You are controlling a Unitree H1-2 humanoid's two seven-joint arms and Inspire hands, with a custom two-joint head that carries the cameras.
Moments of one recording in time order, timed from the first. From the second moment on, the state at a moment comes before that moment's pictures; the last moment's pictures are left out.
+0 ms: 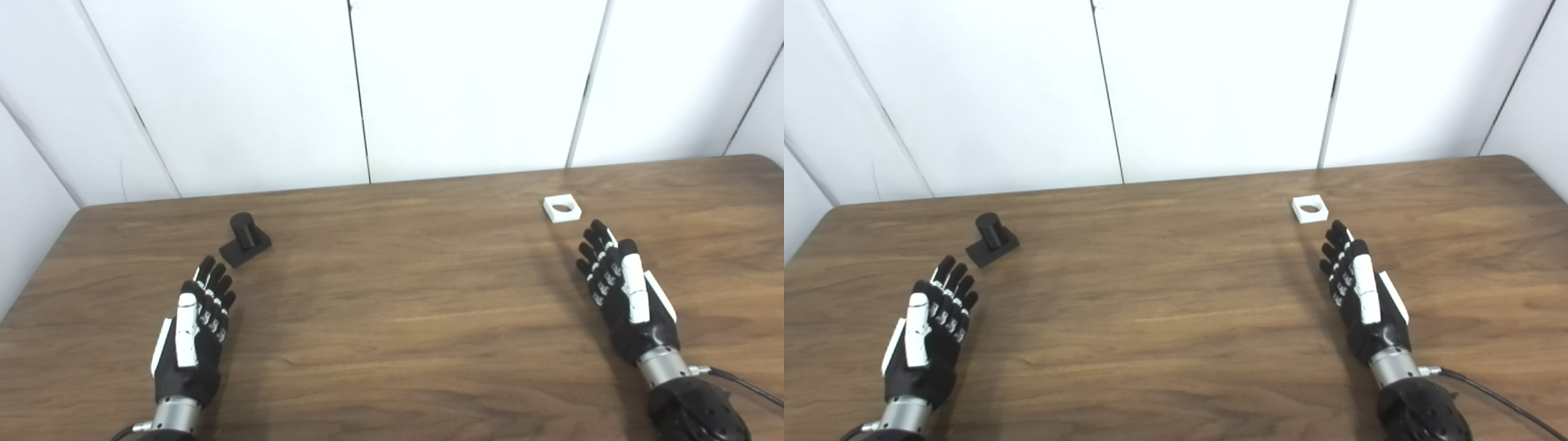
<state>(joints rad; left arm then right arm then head) 0.00 0.14 0.21 -0.05 -0.35 0.02 -0.14 -0.09 -0.18 -0.15 -0.03 0.27 0.08 0.14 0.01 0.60</state>
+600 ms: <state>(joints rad) 0.00 0.14 0.21 -0.05 -0.35 0.02 -0.14 -0.09 -0.18 -0.15 -0.03 0.27 0.08 0.14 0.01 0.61</state>
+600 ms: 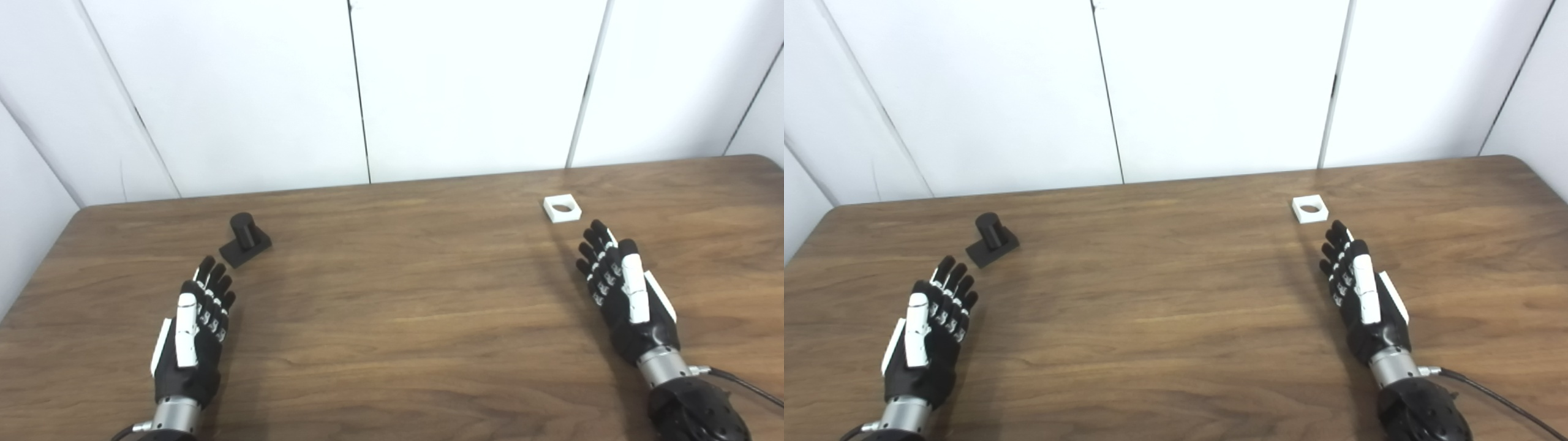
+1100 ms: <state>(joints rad) 0.00 0.19 0.19 -0.12 -0.16 0.03 -0.09 -0.09 -0.18 -0.15 -0.02 0.27 0.08 0.14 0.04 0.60</state>
